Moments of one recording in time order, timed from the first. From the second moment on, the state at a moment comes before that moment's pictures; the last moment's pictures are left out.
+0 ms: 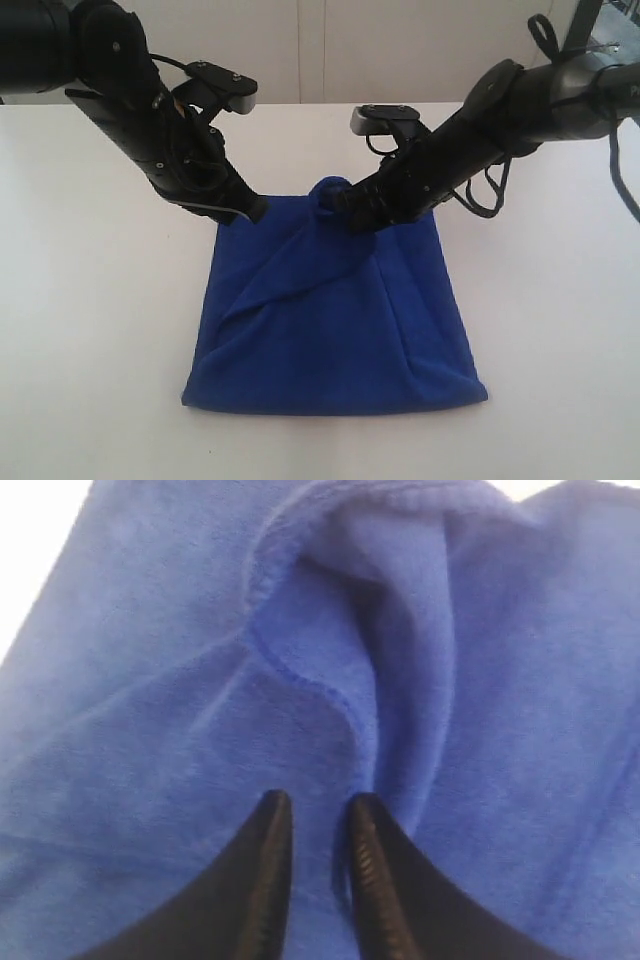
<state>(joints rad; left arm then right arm) -0.54 1.74 -1.32 -0.16 0.77 0.26 0.31 2.06 -1.37 0.74 0.67 -0.70</state>
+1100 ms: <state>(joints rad) -0.54 1.74 -1.32 -0.16 0.78 0.36 0.46 2.10 -1.37 1.00 0.63 -0.75</state>
